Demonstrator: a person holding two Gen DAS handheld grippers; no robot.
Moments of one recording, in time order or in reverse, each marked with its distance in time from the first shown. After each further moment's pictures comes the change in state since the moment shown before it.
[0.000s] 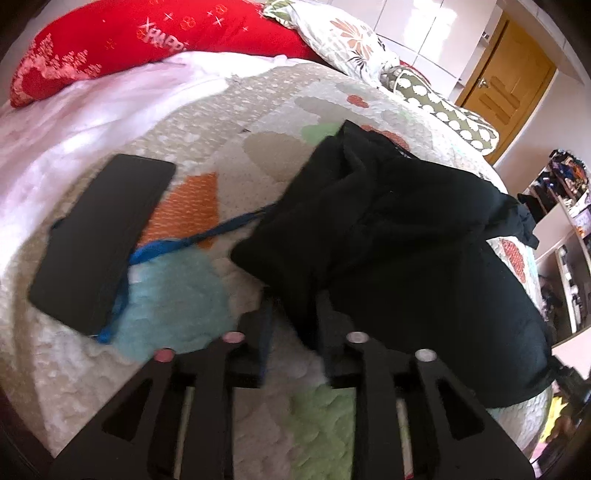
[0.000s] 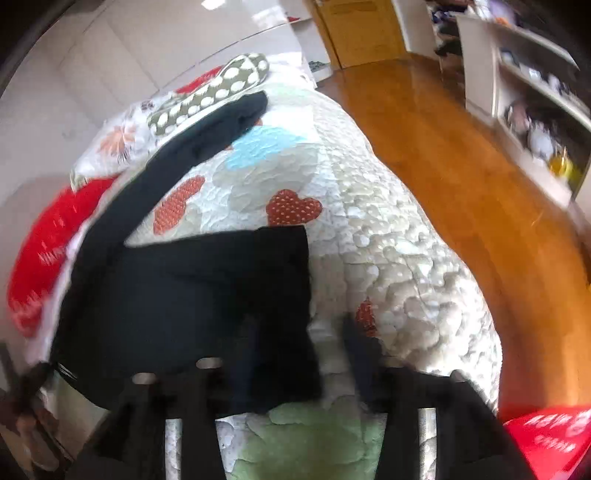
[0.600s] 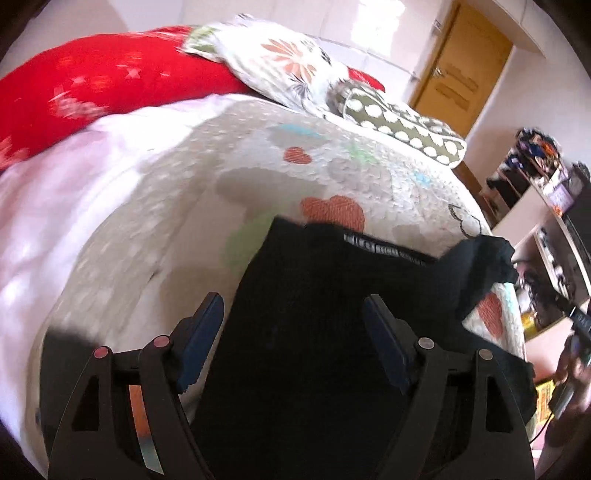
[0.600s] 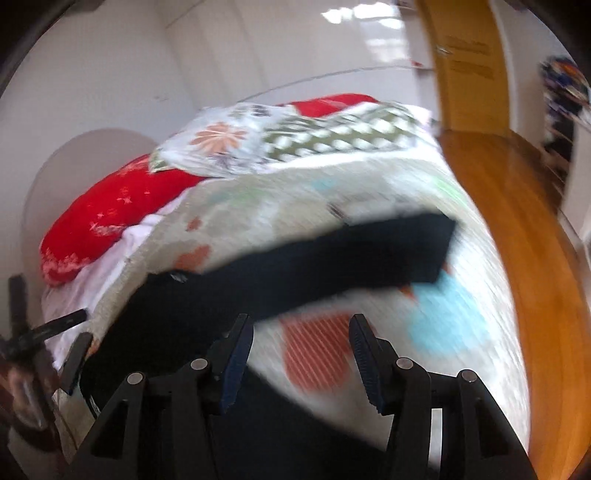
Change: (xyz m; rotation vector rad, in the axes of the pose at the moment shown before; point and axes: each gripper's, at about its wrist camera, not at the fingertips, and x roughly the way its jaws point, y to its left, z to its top) left arm 0.054 -0.063 0.144 0.170 -0.026 -0.123; right arm 0.055 0.174 0.142 -0.391 -0.096 0.211
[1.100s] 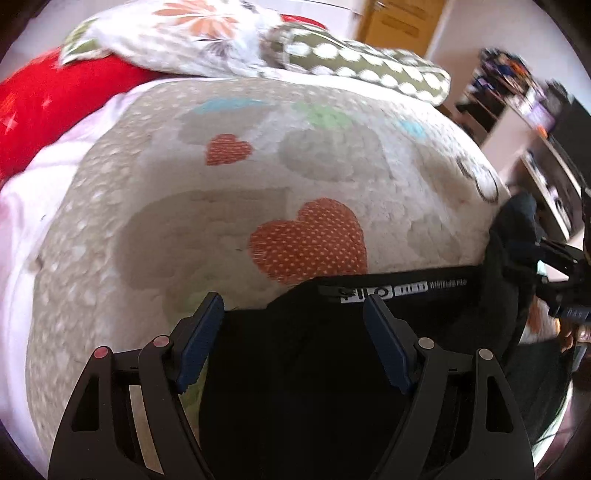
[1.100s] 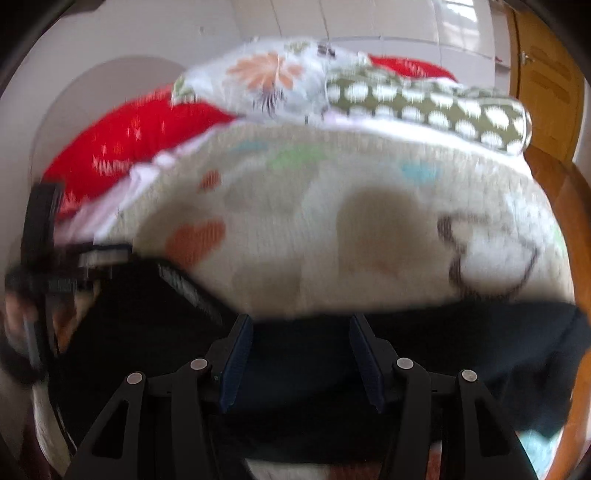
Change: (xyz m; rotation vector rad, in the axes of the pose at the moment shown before) left arm 0.116 -0.033 0.060 0.296 0.175 -0.093; right arm 0.145 0.049 0.036 -0.203 0.244 0.046
